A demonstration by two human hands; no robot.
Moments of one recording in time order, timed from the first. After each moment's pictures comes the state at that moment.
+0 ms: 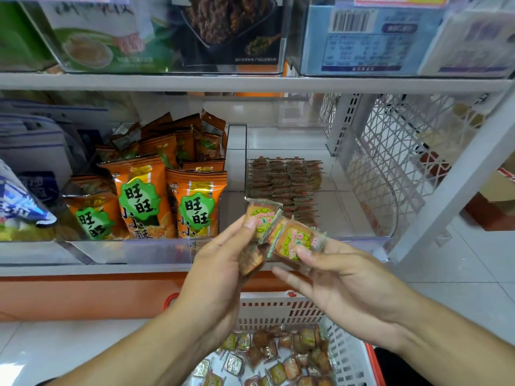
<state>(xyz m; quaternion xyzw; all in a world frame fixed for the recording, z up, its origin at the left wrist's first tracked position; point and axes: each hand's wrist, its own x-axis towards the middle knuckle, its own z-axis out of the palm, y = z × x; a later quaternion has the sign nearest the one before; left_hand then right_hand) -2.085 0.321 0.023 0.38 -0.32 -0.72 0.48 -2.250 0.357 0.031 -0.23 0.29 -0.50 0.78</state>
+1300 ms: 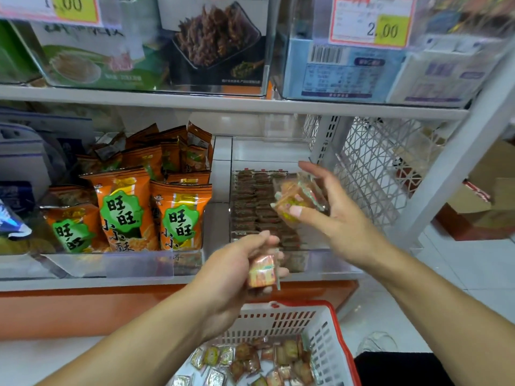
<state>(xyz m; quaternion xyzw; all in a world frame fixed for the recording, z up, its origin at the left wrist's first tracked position) -2.106 0.306 0.032 0.45 -0.33 -0.77 0.31 -2.296 0.302 0.059 -0.63 0.54 -0.44 0.34</state>
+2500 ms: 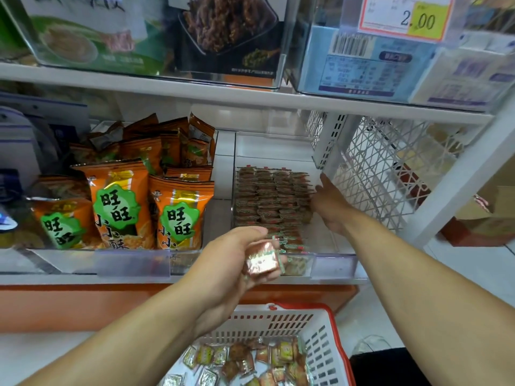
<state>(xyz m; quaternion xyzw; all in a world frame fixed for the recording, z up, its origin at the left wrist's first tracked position) -2.103 0.288 0.028 0.42 -0.27 -0.78 0.37 -2.352 0.171 -0.026 -0.41 0.72 -0.38 0.41</state>
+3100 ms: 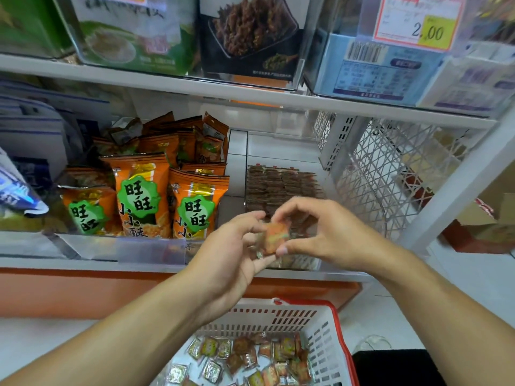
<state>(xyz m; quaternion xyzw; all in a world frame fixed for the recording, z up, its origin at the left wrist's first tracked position) -2.088 0.296 0.037 0.35 -0.24 -0.80 0.42 -2.280 0.290 0.058 -0.77 0.51 -0.25 0.28</state>
